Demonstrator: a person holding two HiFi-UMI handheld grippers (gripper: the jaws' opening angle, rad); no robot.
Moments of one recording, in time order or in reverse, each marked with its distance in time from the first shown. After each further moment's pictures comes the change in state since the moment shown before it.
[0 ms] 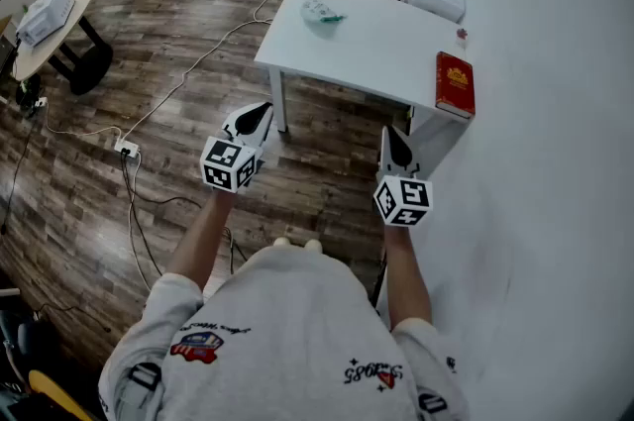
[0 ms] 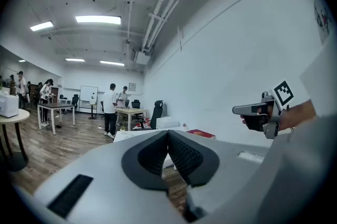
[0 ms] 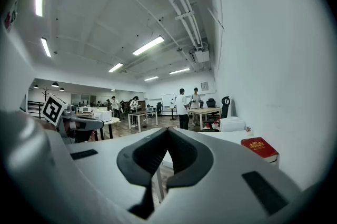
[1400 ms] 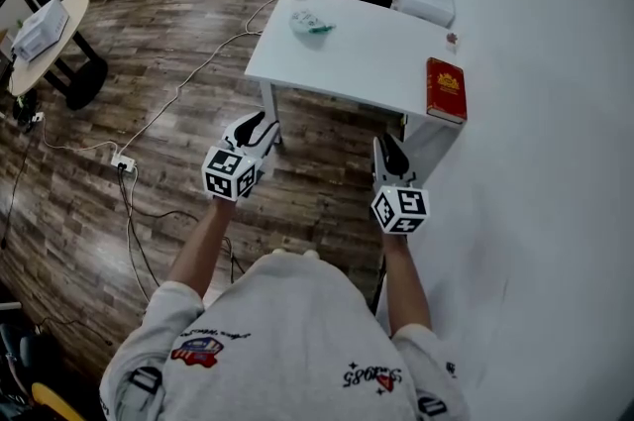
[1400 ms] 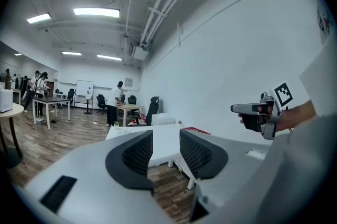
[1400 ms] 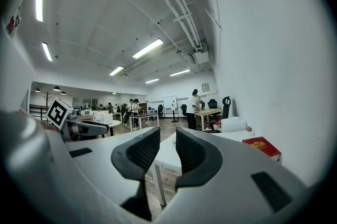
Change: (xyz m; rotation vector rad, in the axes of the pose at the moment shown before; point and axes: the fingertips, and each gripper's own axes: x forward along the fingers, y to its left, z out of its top) left arm 0.029 -0.014 -0.008 -0.028 0.039 -0.042; right arm 0.001 -0.021 0.000 0.018 -0.023 0.024
